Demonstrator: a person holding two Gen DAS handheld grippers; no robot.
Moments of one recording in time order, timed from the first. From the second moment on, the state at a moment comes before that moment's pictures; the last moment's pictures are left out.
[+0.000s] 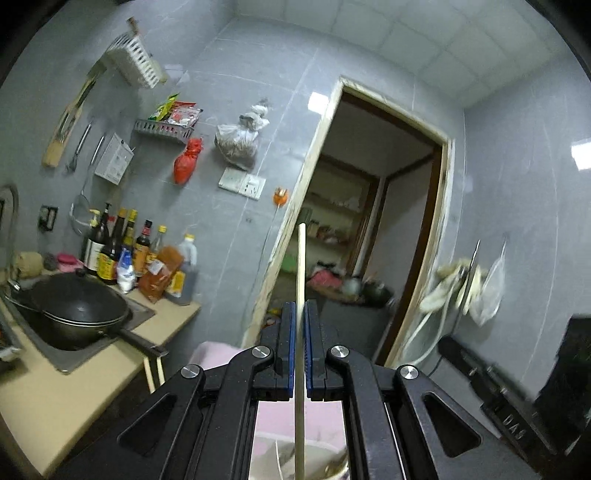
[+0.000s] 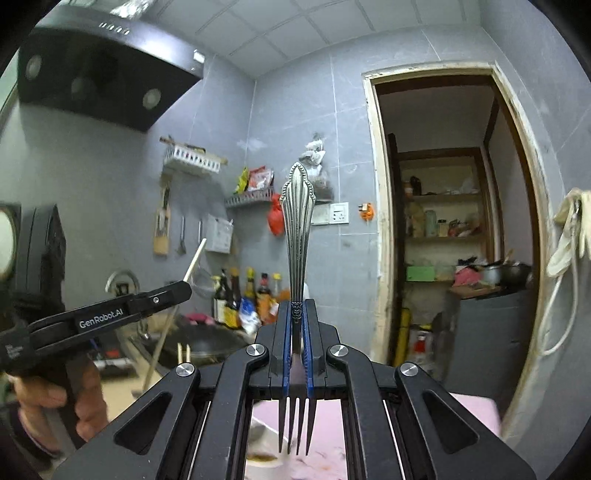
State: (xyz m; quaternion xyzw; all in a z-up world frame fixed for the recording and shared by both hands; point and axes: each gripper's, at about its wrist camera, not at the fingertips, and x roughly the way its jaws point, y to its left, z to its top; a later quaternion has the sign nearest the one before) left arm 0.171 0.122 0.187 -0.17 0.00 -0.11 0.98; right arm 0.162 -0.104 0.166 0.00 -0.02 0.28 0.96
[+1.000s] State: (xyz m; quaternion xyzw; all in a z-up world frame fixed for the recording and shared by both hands) left arm 0.184 0.239 0.158 -0.29 -0.07 -0.03 0.95; right arm 0.215 -0.064 0.105 0.05 -0.01 0.30 0.95
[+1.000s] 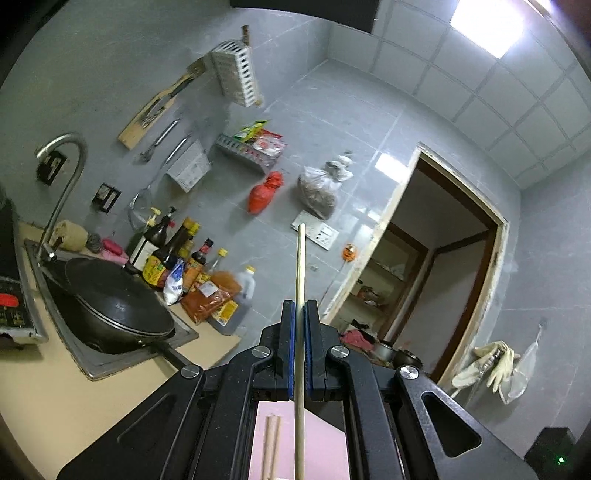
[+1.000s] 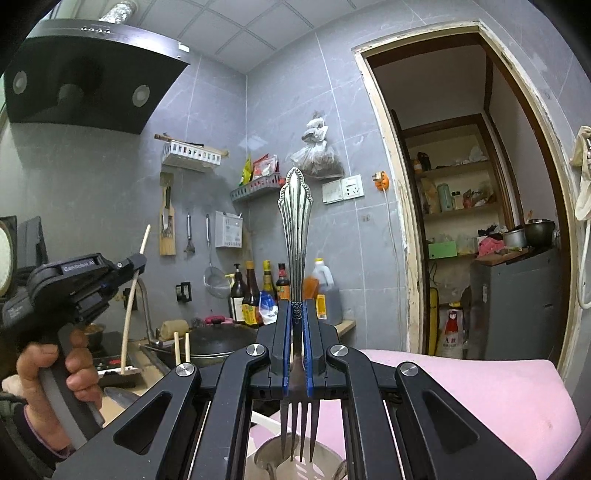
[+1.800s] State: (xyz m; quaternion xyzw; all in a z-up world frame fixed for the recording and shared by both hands) left arm 0.198 0.205 0.115 -0.25 -0.08 0.00 0.97; right arm 0.216 -0.051 0.085 0.02 0.00 0.29 0.96
